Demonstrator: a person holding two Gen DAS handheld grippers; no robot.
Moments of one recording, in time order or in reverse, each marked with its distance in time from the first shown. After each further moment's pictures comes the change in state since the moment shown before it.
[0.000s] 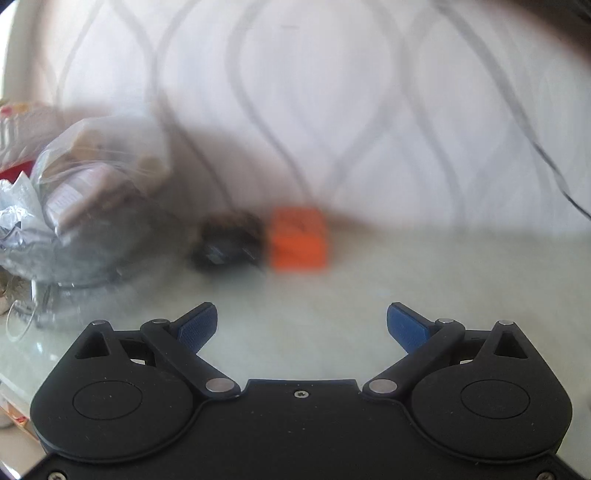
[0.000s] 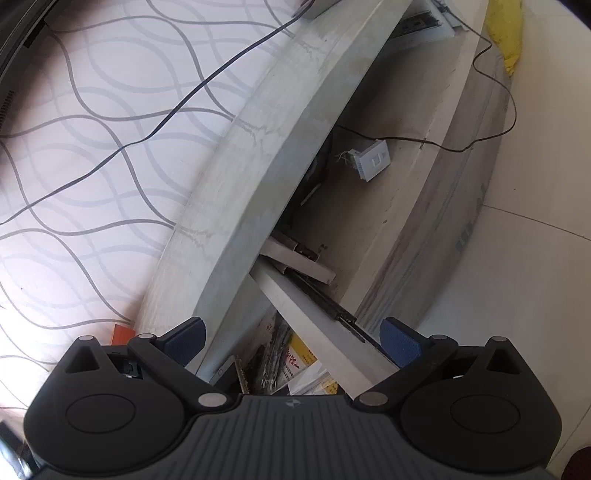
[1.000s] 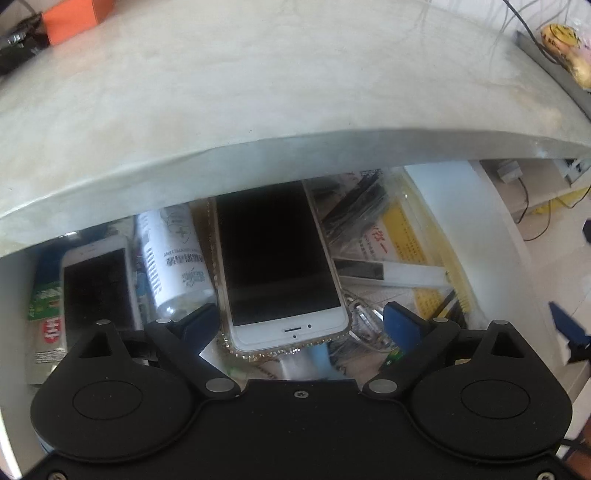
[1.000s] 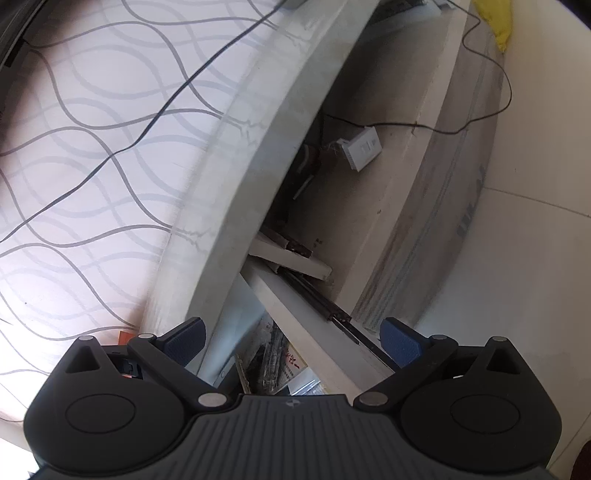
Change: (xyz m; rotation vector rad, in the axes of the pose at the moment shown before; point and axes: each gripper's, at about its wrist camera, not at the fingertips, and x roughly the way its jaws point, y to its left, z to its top) left arm 0.052 -0.127 -0.107 0.060 0.637 -0.324; right arm 0.010 -0.019 0.008 0.073 0.038 0.023
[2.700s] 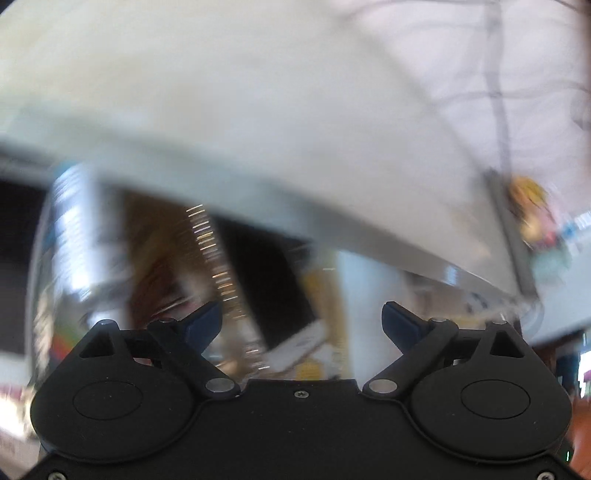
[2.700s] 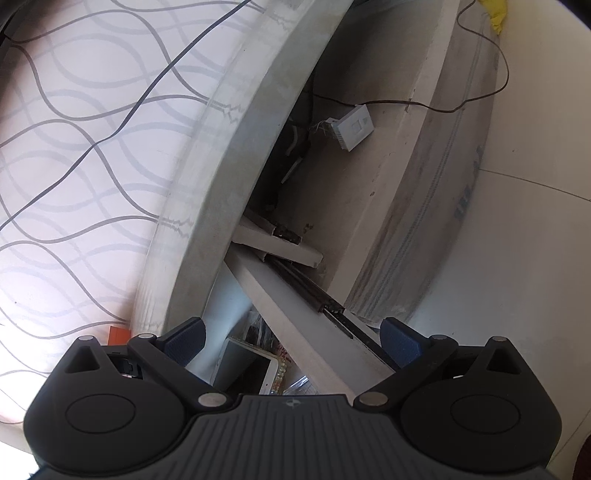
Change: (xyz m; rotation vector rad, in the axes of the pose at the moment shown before) left arm 0.003 0.052 -0.023 -0.491 -0.099 -0.358; right arm 0.018 -0.007 -0.001 0.021 0.038 -0.022
